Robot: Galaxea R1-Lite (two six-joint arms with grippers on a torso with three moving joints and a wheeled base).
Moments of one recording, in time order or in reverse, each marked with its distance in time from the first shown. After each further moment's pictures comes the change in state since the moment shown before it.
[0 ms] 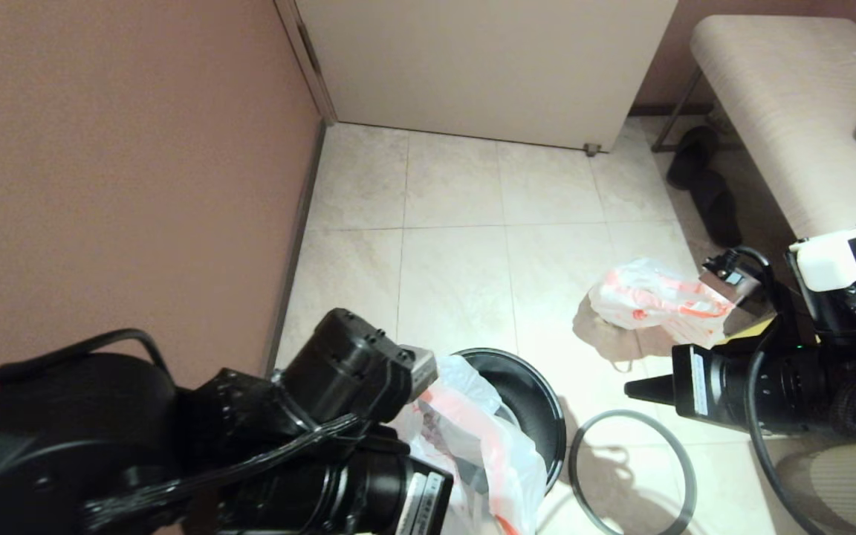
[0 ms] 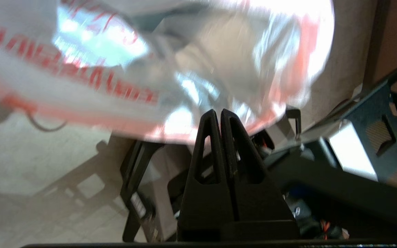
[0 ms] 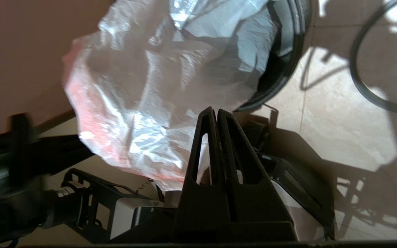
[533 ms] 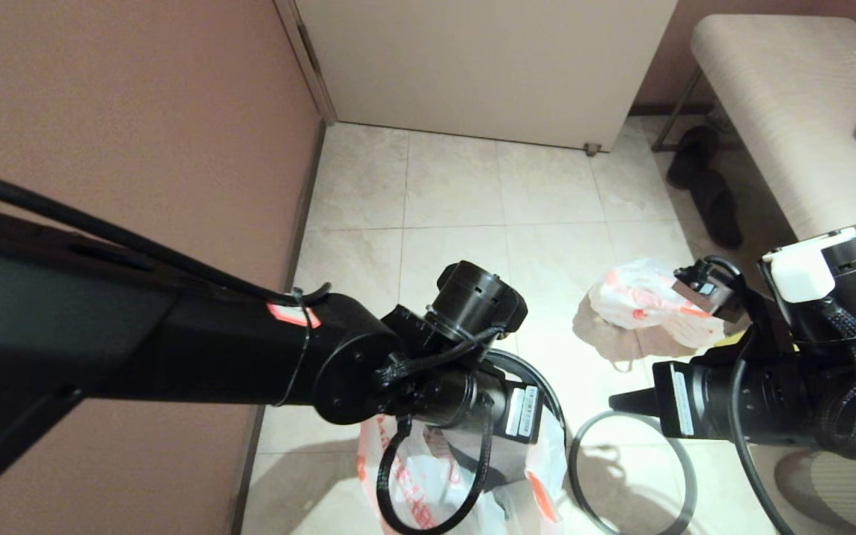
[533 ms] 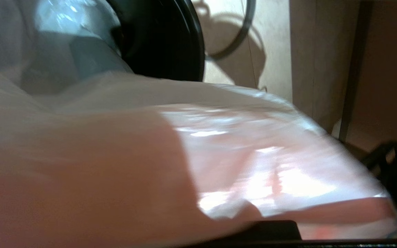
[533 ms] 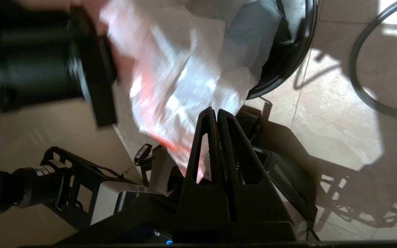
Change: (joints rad) left arm 0.059 0.368 -0.419 -0.014 -0.067 0.008; right arm 0.053 0.024 -0.007 0.020 -0.002 -0.073
